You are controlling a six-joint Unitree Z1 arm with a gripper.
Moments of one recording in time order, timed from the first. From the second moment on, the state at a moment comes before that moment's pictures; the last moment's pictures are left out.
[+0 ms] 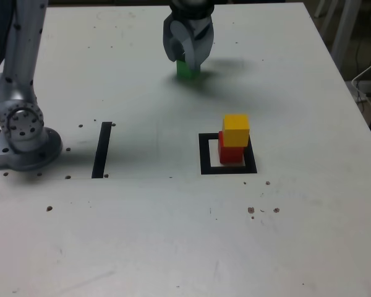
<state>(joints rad) 0.57 2.03 -1.47 1.00 0.25 1.15</state>
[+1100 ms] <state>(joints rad) 0.46 1.89 -1.57 1.17 0.28 1.06</state>
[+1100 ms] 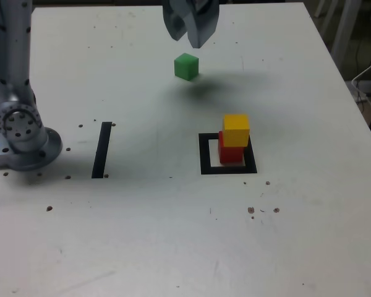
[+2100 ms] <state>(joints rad) 0.60 1.95 -1.43 1.05 0.28 1.11</state>
